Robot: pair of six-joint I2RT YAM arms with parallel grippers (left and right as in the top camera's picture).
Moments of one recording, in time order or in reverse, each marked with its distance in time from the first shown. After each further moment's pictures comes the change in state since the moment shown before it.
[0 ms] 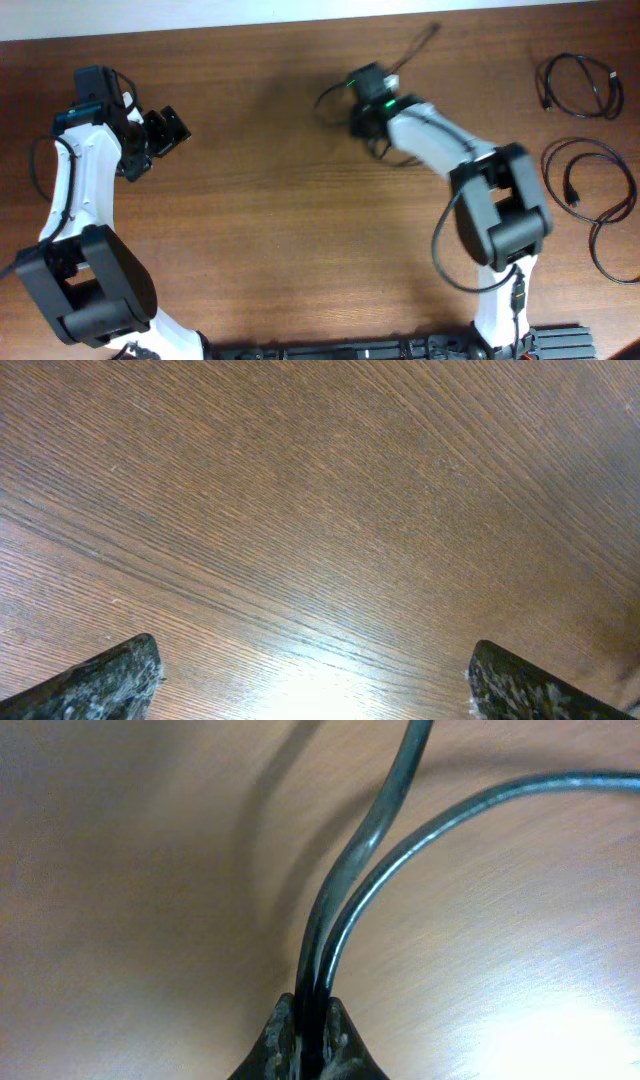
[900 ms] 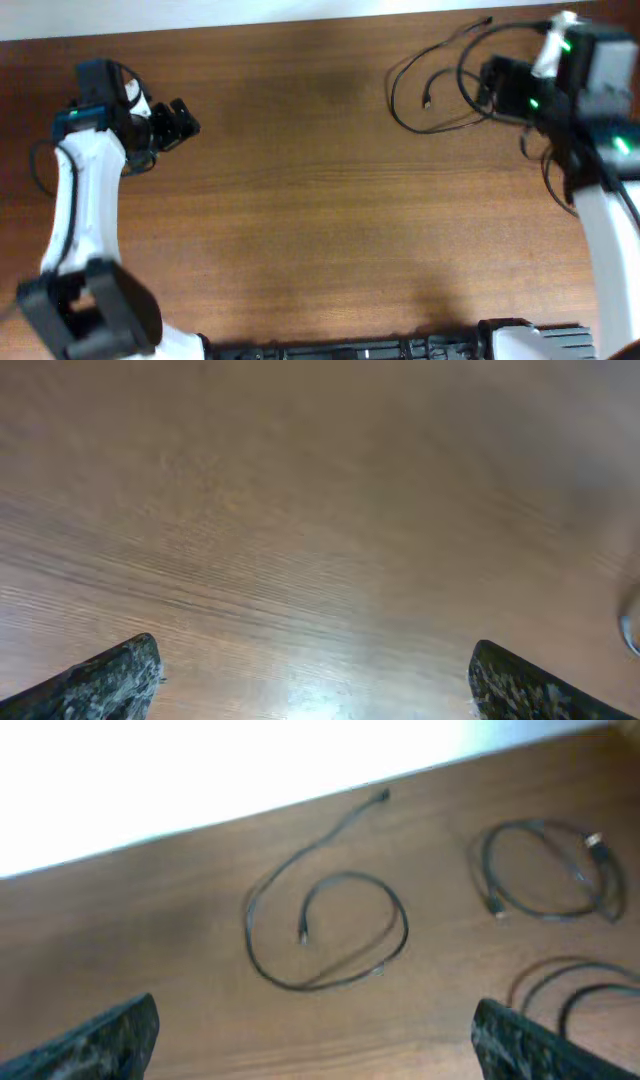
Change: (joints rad) left arm -0.053 -0.141 -0.001 -0.006 0.058 0.097; right arm -0.362 -0.854 0.016 -0.417 -0.106 -0.263
